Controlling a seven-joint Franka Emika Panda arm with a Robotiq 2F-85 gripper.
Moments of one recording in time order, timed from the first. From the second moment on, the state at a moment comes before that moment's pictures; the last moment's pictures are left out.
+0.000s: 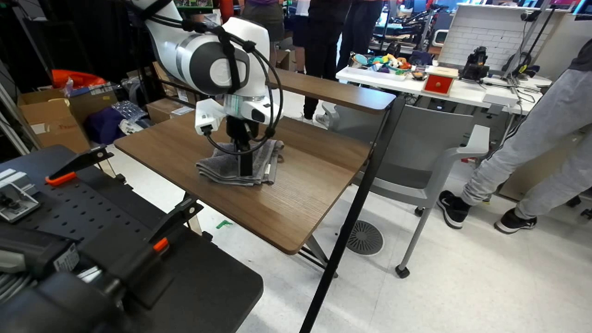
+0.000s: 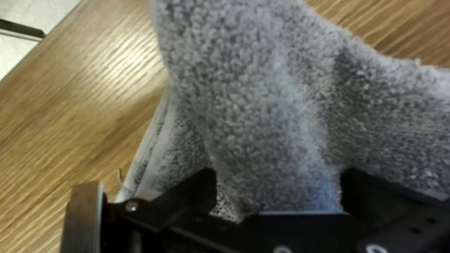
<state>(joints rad) 0.07 0.89 -0.08 -1.86 0.21 2.61 0.48</state>
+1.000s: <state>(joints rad) 0.00 1.08 -0.06 -1.46 0.35 2.47 0.68</state>
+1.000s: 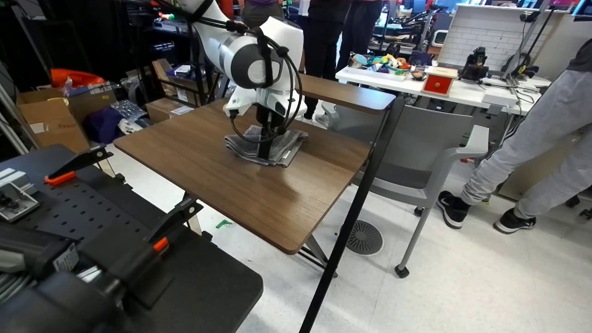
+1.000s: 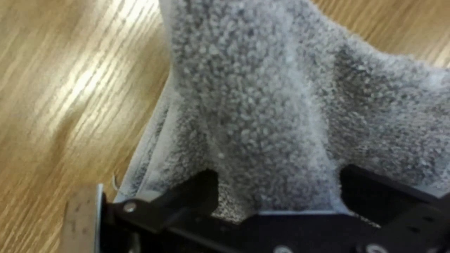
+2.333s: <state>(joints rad) 0.14 0.91 0.04 -1.82 0.24 2.48 0.33</state>
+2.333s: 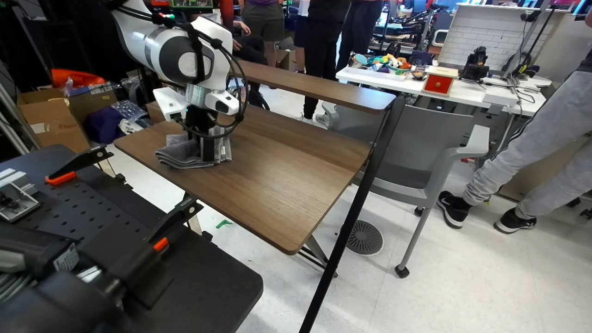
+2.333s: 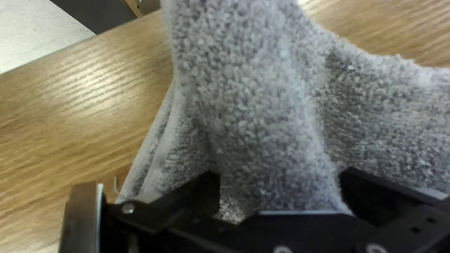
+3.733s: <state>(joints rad) 0.27 0.93 0.09 -1.78 0.19 2.54 0.36</state>
